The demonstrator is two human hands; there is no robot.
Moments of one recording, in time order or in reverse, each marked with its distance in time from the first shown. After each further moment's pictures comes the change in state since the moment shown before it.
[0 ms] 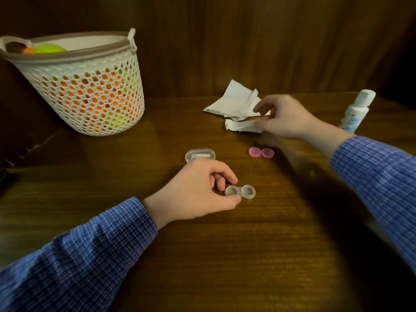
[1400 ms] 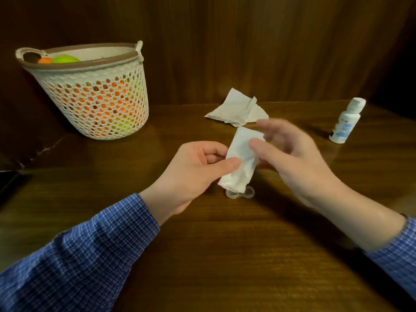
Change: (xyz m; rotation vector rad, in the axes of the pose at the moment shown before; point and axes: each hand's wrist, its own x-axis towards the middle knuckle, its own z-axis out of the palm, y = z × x) left_hand -0.004 0.027 -0.011 -0.564 0.163 -0.088; right_hand -0.133 -0.063 0.005 0.775 0.062 -0.017
